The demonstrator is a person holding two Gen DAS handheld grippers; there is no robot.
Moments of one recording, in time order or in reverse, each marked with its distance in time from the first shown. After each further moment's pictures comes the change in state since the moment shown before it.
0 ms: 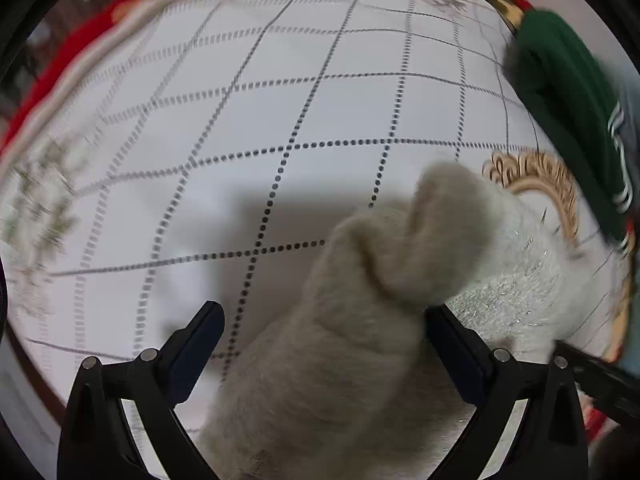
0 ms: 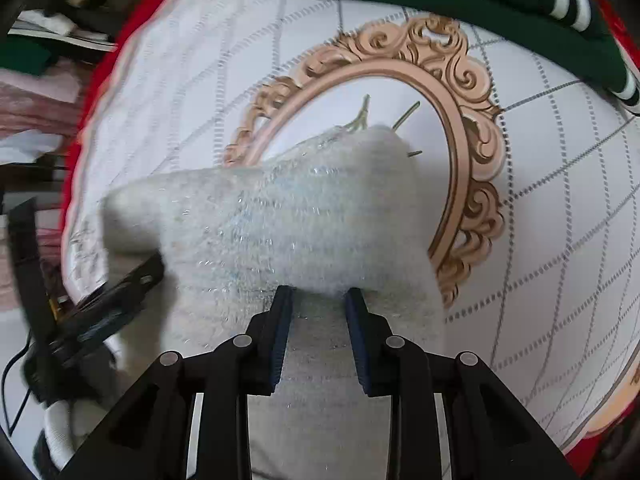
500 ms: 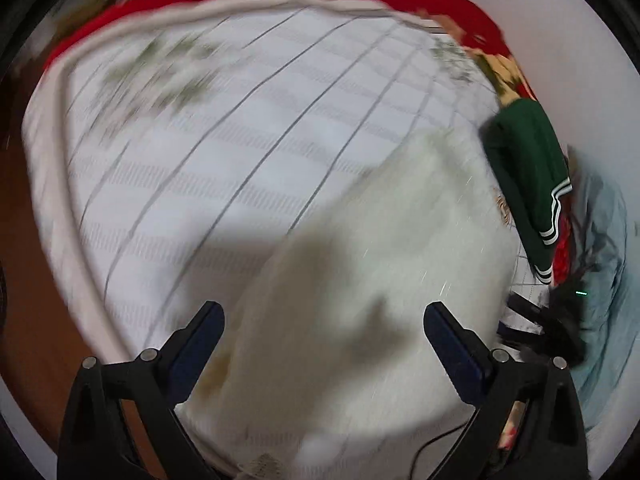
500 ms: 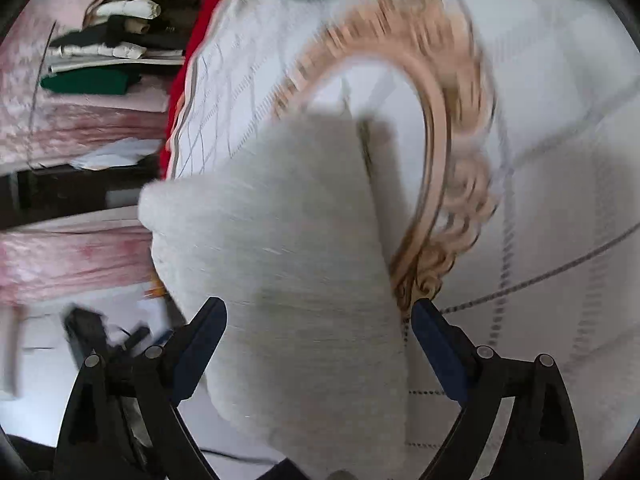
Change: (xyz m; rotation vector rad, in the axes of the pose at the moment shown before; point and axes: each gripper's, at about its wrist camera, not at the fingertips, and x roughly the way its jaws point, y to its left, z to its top) left arm -0.113 0.073 -0.146 -0.311 -0.073 -0.169; right arm 0.014 -0.100 -0.010 -0.009 0.098 0.541
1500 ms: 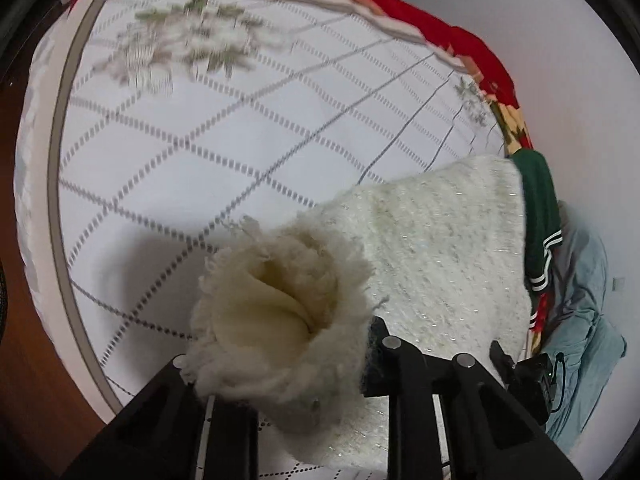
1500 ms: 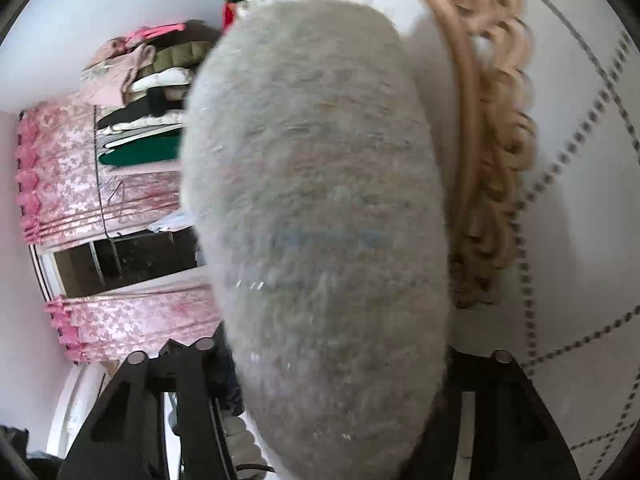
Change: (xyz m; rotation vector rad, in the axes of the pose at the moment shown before) left arm 0.017 0.019 0.007 -0.097 -0.120 -0.115; right arm 0.030 0.003 -0.078 0.160 -0.192 0.343
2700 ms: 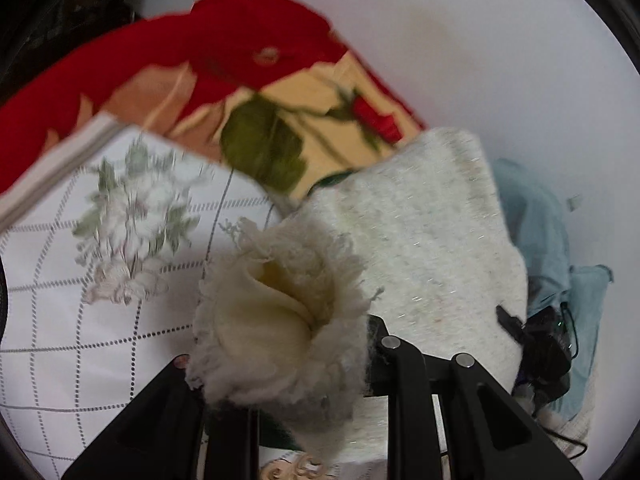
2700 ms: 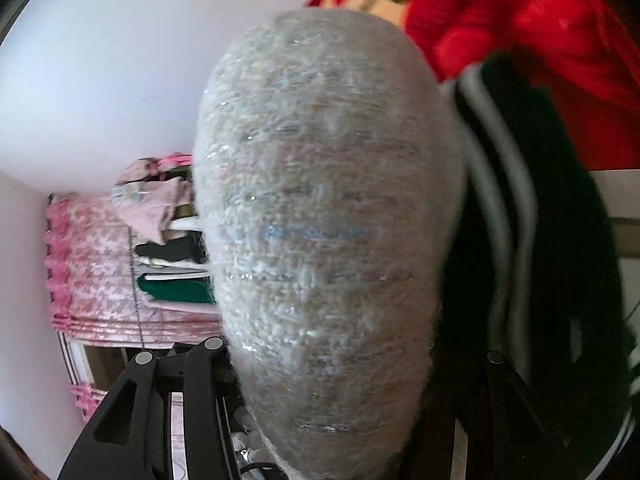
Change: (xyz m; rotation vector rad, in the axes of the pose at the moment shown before) left arm 0.203 -0.395 0.201 0.499 0.094 -0.255; right arm -0.253 0.102 0.453 0.036 -0.339 0.069
